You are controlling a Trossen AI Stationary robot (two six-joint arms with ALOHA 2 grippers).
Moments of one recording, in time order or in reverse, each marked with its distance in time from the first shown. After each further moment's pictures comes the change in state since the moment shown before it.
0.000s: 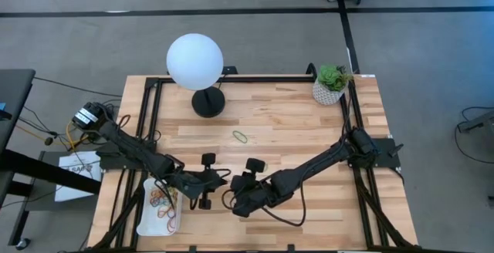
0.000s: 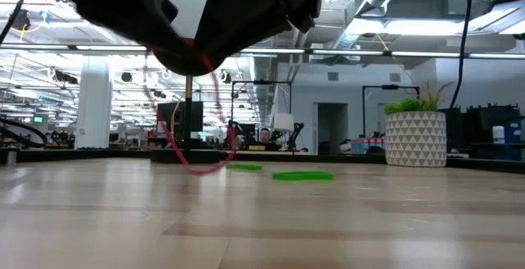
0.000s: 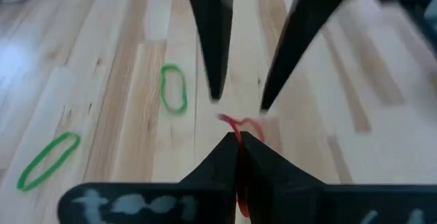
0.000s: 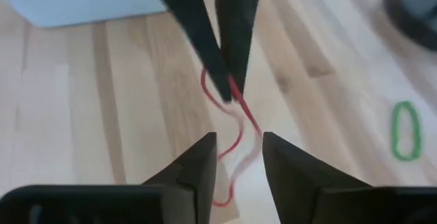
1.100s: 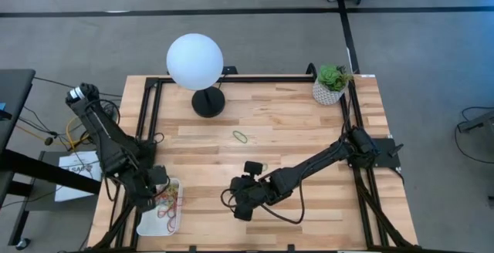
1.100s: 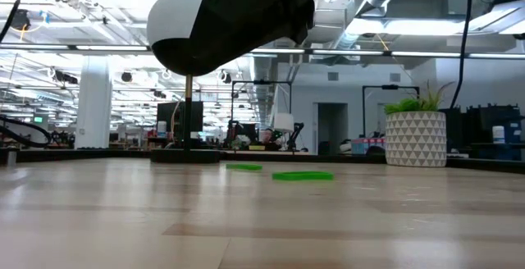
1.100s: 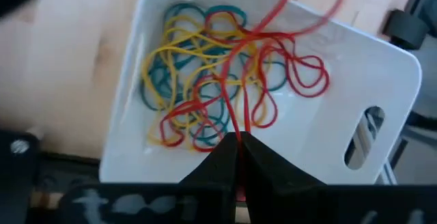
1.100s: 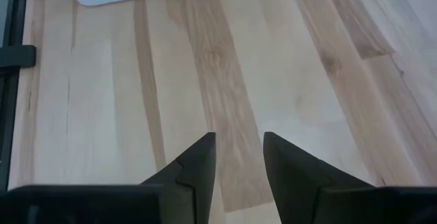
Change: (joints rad) left arm -0.405 -0.437 -0.020 -0.956 0.485 -1.065; right arm -0.014 0.000 -0.002 0.009 -0.175 0.000
